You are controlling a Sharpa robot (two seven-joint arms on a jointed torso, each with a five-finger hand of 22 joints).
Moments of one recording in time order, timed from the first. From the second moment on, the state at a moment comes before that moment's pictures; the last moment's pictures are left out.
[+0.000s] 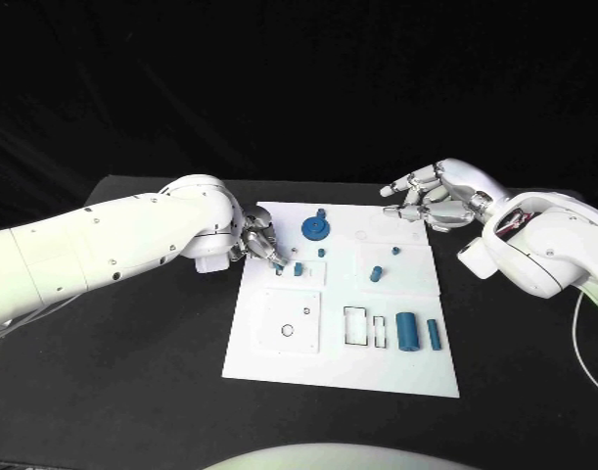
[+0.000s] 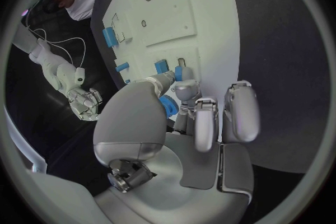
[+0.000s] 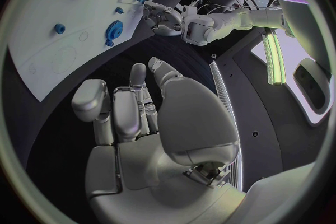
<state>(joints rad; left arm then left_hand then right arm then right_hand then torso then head) 1.28 -0.71 -0.01 1.38 -1.07 0.24 -0.55 1.21 -0.10 0.57 0.16 0.10 0.91 0.05 0.63 0.63 1.30 -0.03 1.07 0.96 1.47 -0.08 1.57 1.31 0.06 1.45 0.03 1.37 1.31 1.27 -0.89 -0.02 1.56 -0.89 -0.30 0.11 1.31 -0.06 0.19 0.03 0.28 0.94 0.15 0.10 0.07 1.12 0.06 0.75 0.78 1.47 -0.02 1.27 1.11 0.12 1.26 0.09 1.30 0.96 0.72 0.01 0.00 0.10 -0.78</state>
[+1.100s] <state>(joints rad) 1.27 -0.71 -0.01 1.38 -1.11 0.32 -0.55 1.21 -0.11 0.58 0.15 0.10 0.91 0.06 0.63 0.63 1.30 -0.02 1.08 0.96 1.47 -0.08 1.57 1.31 0.06 1.45 0.03 1.37 1.31 1.27 -0.89 -0.02 1.56 -0.89 -0.30 0.11 1.31 -0.06 0.19 0.03 0.28 0.94 0.15 0.10 0.07 1.12 0.06 0.75 0.78 1.47 -0.02 1.27 1.11 0.12 1.26 0.09 1.30 0.96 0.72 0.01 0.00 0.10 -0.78</state>
